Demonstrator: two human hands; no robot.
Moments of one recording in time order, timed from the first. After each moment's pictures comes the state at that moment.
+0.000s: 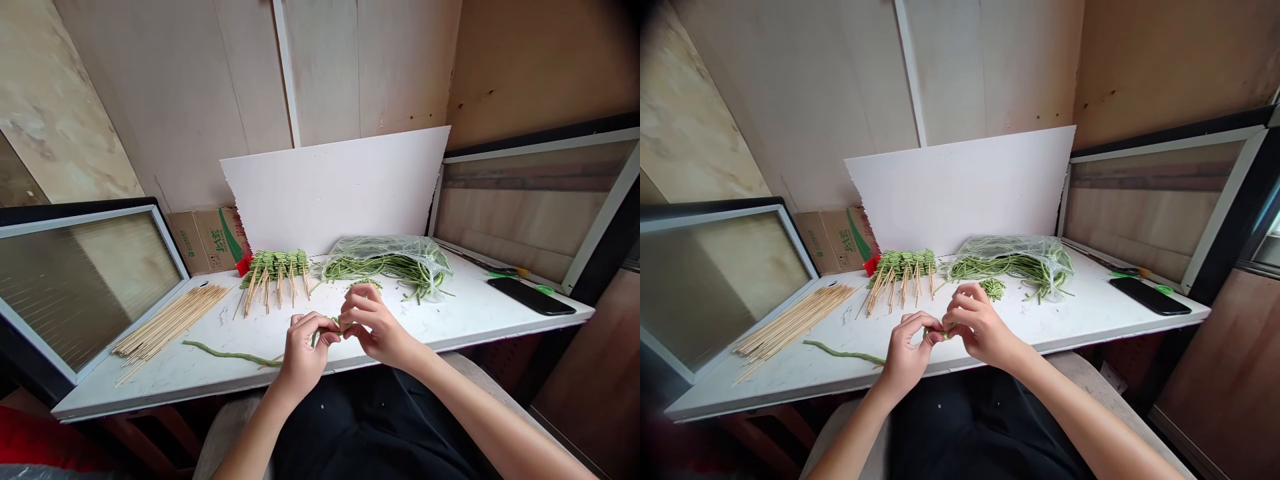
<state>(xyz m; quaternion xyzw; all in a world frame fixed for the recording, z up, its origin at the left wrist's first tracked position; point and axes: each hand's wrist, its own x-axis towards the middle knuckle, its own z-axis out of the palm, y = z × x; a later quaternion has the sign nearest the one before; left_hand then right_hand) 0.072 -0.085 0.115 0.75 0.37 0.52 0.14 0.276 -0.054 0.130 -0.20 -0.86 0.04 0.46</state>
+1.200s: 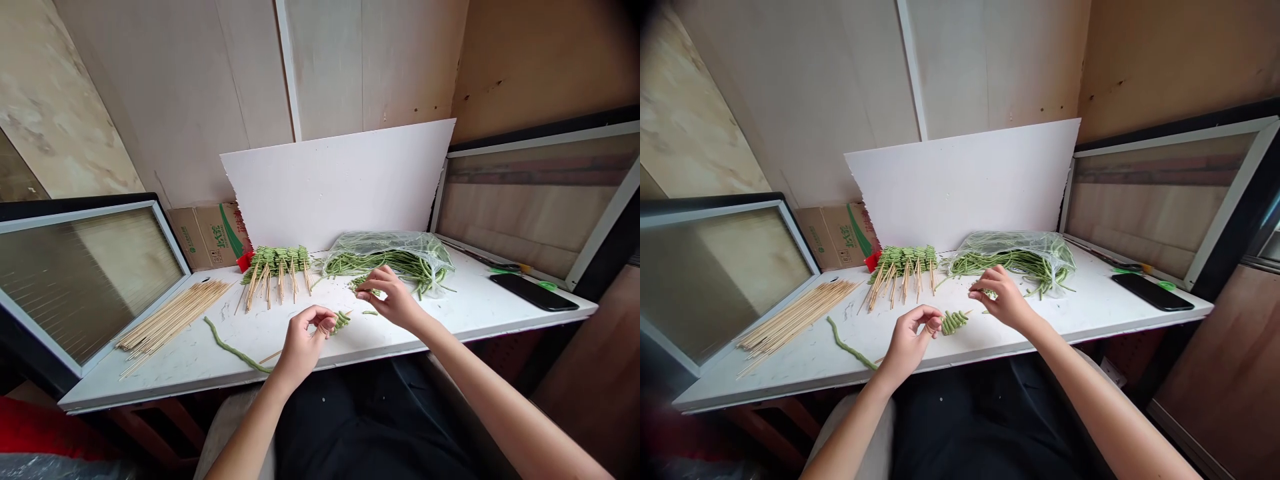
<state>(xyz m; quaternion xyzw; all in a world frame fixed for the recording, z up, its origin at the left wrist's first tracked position) 0.065 -0.070 0.105 0.68 0.38 0.52 0.34 0.322 0.008 0.114 -0.32 -0.83 0.00 0.45</state>
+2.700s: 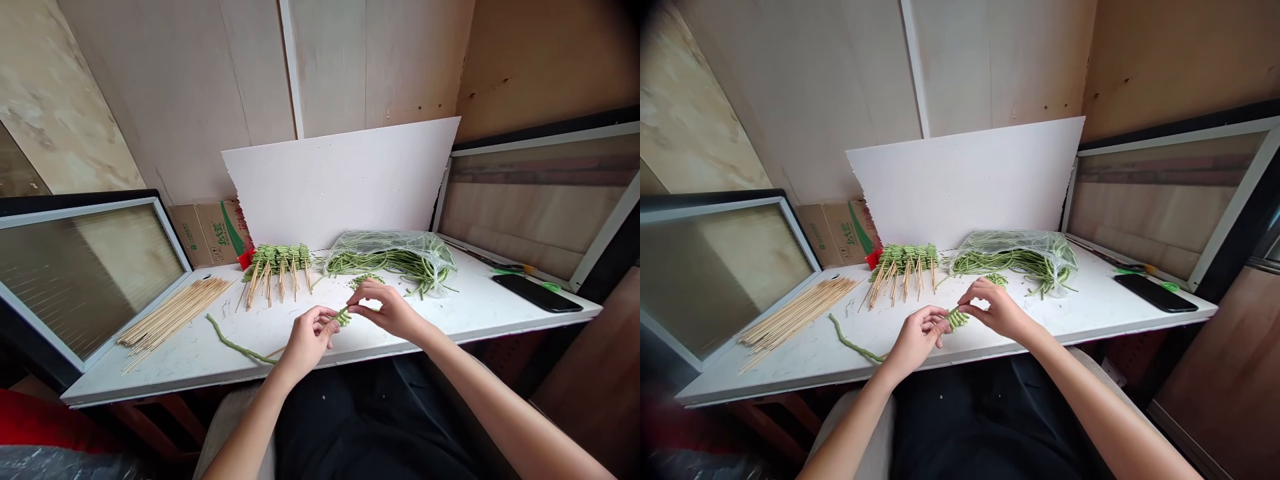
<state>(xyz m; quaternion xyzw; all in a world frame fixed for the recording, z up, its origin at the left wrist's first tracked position) 0.066 -0.057 0.090 0.66 0.44 0.45 0.41 0.301 -0.014 0.121 -0.25 -0.86 0.11 0.43</state>
